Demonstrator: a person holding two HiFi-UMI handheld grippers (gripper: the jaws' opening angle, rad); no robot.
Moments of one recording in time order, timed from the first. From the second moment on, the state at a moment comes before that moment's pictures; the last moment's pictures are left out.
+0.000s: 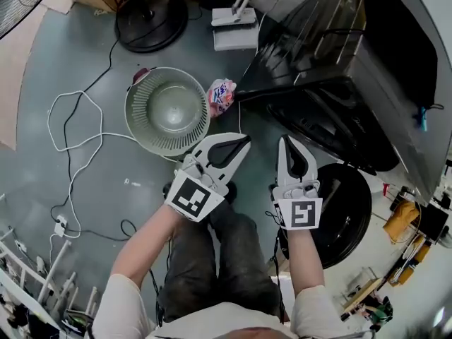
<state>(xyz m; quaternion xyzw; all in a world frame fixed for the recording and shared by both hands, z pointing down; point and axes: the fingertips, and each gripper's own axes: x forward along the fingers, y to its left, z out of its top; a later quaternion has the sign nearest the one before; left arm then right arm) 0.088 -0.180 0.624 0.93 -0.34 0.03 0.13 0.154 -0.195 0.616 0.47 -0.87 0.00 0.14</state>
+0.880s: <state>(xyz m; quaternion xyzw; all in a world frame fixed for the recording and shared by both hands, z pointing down) 0.075 -0.082 0.238 0.94 -0.32 0.08 0.06 0.163 -0.096 0.249 0.50 -0.86 0.04 0.11</state>
